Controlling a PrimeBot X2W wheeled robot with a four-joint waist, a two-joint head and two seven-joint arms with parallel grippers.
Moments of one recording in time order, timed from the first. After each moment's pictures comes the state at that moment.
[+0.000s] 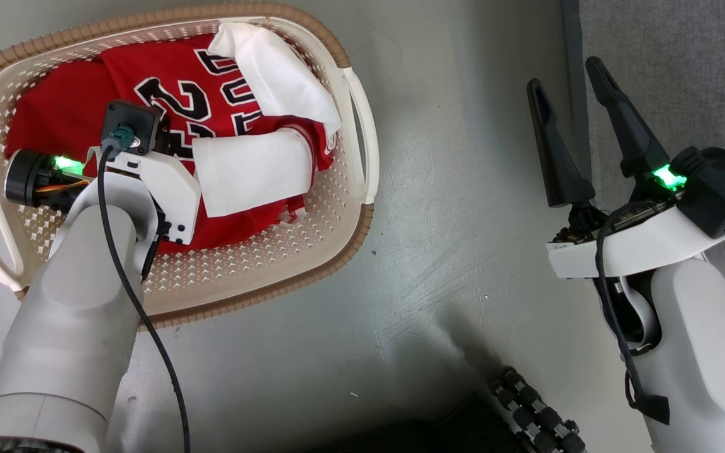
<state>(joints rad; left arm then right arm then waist) -0.94 0.07 -0.23 0.94 -0.03 -0.02 -0.02 -0.46 -0.05 0.12 -0.03 0.14 0.13 -0.26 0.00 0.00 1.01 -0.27</state>
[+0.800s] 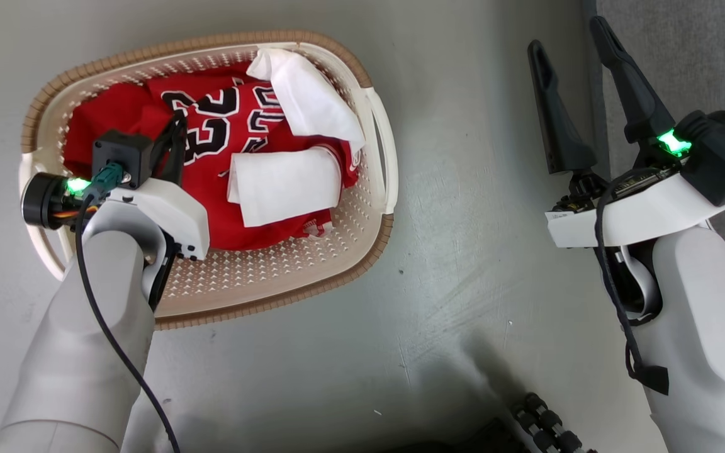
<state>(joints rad) -0.86 0.06 -0.19 0.88 -0.12 -0.07 -0.23 -0.55 -0.05 0.13 0.01 0.13 0.13 -0.26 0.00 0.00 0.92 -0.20</state>
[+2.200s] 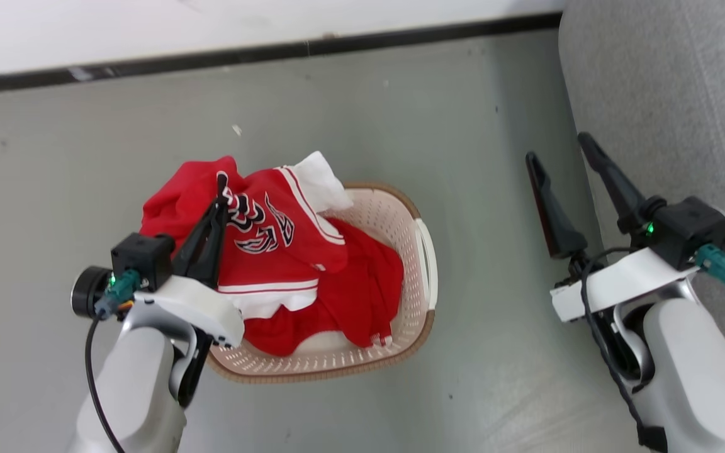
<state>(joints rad) -0.52 0.03 -0.18 0.55 -0.26 -0.11 -0.25 -0.39 -0.08 0.12 0.11 0.08 0.13 -0.26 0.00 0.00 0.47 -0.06</state>
